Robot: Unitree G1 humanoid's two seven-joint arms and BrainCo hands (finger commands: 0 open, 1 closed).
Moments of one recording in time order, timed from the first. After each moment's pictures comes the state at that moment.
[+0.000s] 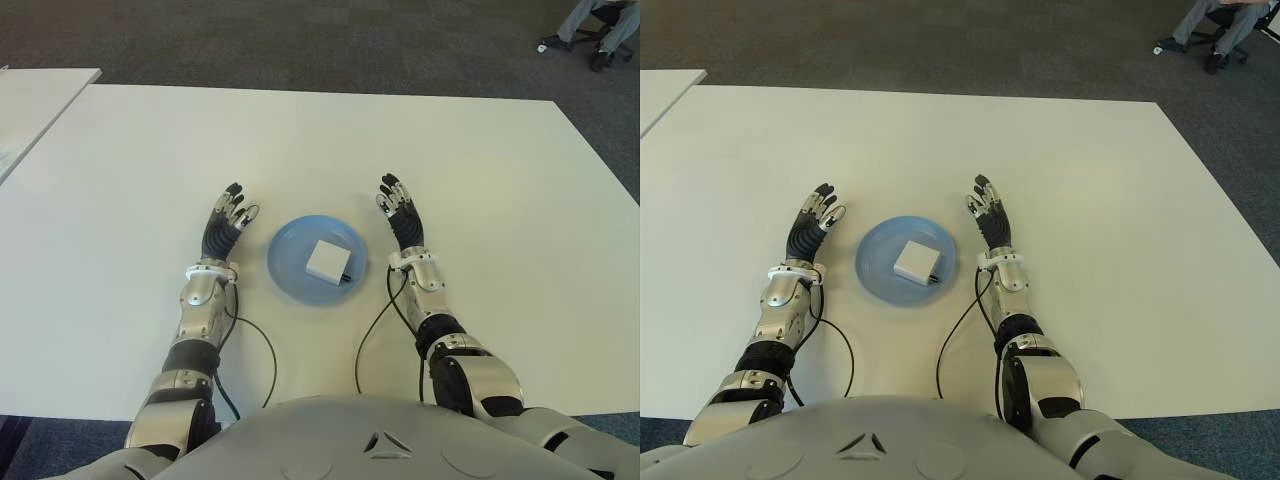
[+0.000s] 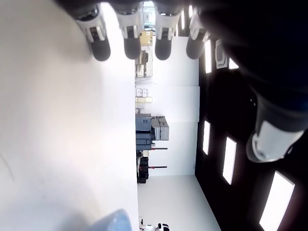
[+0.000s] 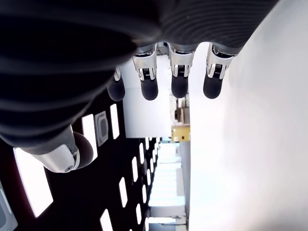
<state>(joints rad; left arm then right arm) -0.11 0.10 0.14 0.67 -0.08 -0.45 -0.13 -0.38 -0.02 -0.11 1.04 0.04 -0.70 0.12</state>
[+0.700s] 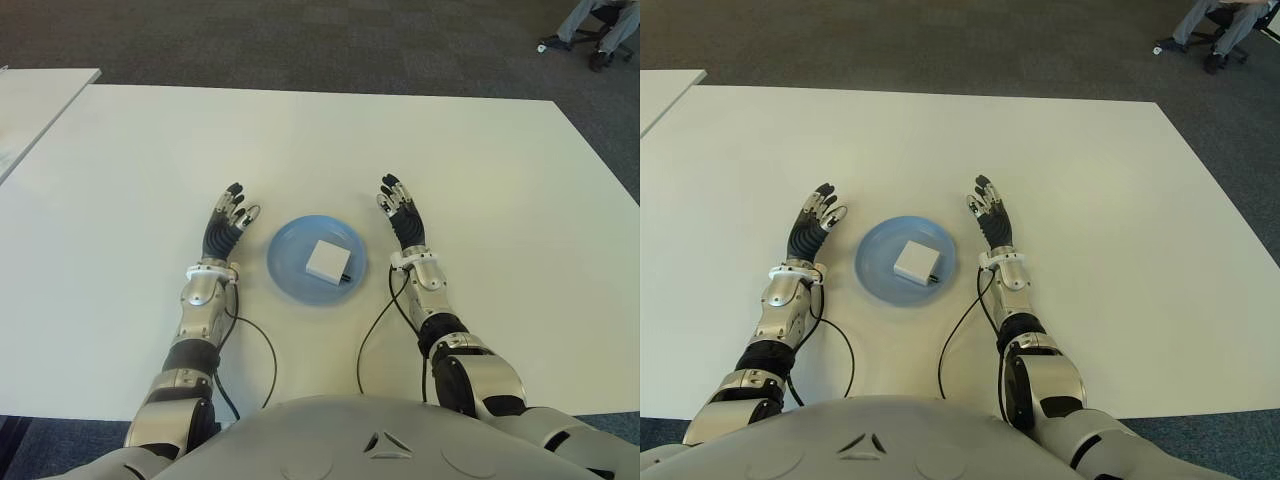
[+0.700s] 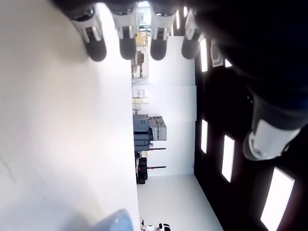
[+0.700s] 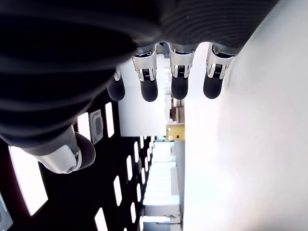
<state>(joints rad) -0.11 0.10 0.13 0.69 -0.05 -0.50 -0.12 -0.37 -0.02 -0.09 1.03 0.03 -0.66 0.11</state>
